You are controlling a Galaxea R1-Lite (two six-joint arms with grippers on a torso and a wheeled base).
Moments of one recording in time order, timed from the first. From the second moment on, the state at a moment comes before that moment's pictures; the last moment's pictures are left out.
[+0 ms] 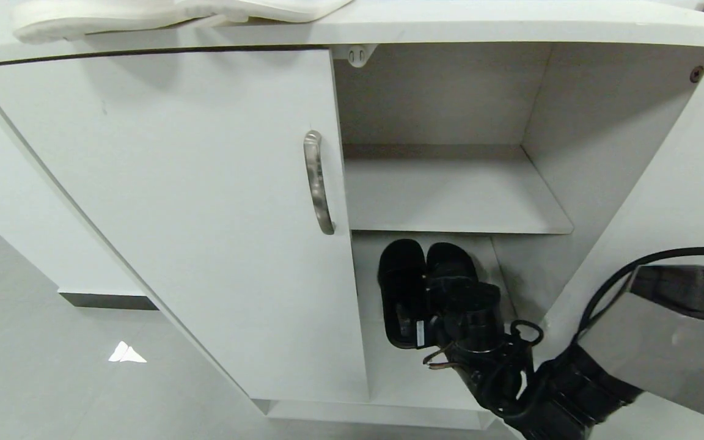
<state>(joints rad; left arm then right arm) 0.00 0.00 0.00 0.00 -0.05 -0.01 0.80 2.16 -0.83 -1.07 -0.49 0.17</state>
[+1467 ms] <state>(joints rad) 0.00 0.00 0.00 0.00 -0.06 -0.01 0.89 1.90 -0.62 -1.11 -0.38 0.22</state>
